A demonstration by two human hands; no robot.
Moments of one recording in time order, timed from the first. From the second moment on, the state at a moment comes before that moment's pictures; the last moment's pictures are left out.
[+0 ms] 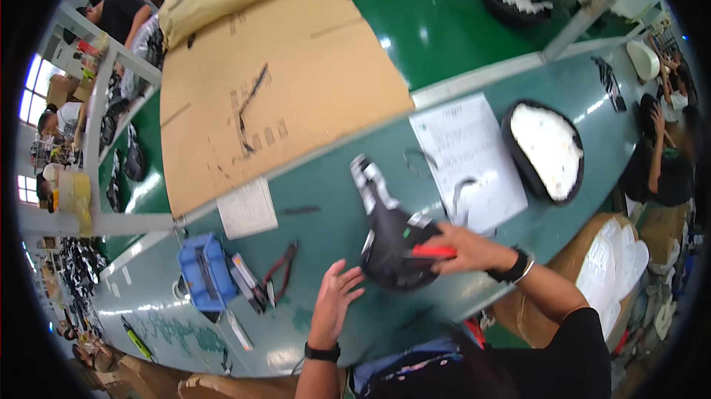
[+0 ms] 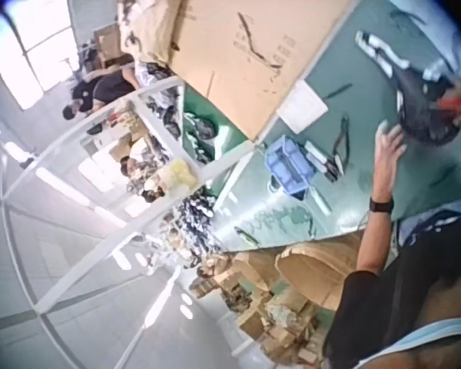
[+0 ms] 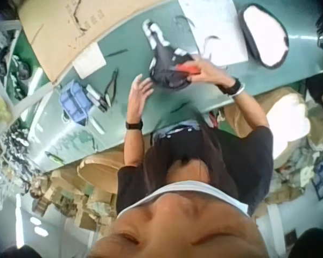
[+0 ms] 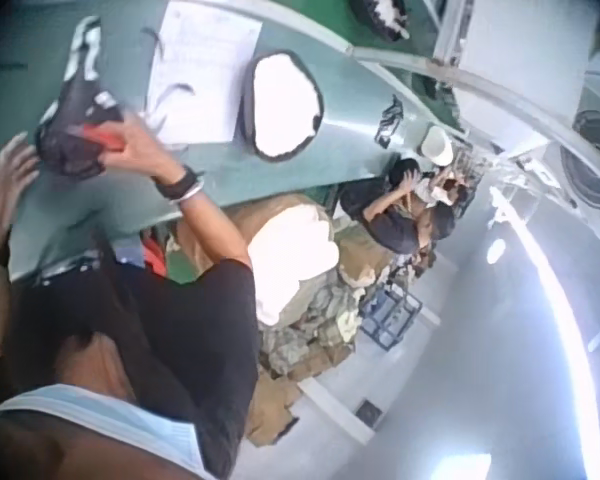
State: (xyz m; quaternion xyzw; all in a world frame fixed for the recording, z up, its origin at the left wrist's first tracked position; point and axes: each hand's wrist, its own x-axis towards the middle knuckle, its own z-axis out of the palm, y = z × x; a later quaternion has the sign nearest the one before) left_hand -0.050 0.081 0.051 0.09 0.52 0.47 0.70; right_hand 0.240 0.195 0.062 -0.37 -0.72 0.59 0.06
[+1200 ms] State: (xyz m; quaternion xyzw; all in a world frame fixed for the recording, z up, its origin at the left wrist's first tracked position) left_hand -0.029 0.053 0.005 0.79 0.56 0.12 0.22; right_hand 0.233 0.014 -0.001 -0.45 -0.84 0.31 0.06
